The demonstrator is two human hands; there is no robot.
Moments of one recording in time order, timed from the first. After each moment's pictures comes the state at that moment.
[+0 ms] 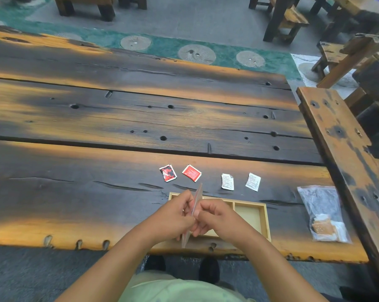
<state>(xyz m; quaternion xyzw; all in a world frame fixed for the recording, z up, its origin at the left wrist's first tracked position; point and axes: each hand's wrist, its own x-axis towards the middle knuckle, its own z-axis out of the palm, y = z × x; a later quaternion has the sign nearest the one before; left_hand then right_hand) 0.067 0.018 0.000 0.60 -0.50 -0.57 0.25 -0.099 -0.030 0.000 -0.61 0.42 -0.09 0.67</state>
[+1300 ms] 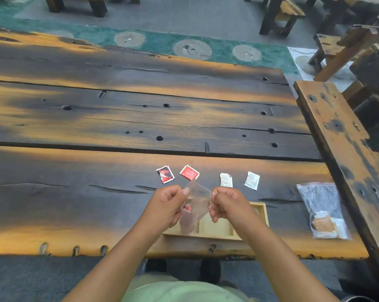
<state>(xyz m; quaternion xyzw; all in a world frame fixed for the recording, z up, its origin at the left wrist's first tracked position) 0.073 0.004 0.005 0.60 -0.39 -0.56 0.42 -0.106 -0.059 0.007 -0.50 0.52 -0.20 0.67</state>
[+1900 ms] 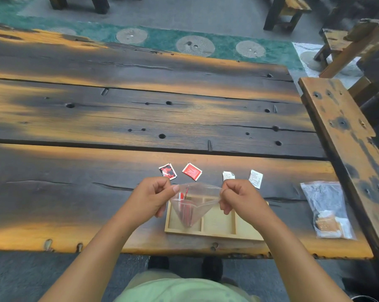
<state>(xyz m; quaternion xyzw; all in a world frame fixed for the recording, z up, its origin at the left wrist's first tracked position) 0.115 -0.002 0.018 0.63 -0.49 -0.49 0.35 -0.119 -0.073 0.026 -0.64 0.56 -0.13 0.51</state>
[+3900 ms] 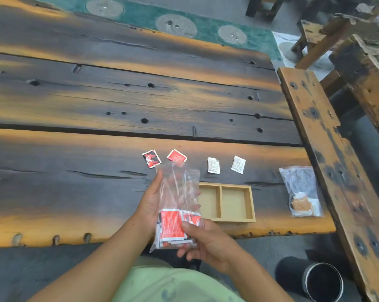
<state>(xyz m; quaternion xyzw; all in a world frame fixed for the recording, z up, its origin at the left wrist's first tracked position) 0.063 -0.003 -0.070 0.32 0.04 -0.83 0.46 -0.104 0.028 -0.018 -0.29 0.50 -0.10 0.81</state>
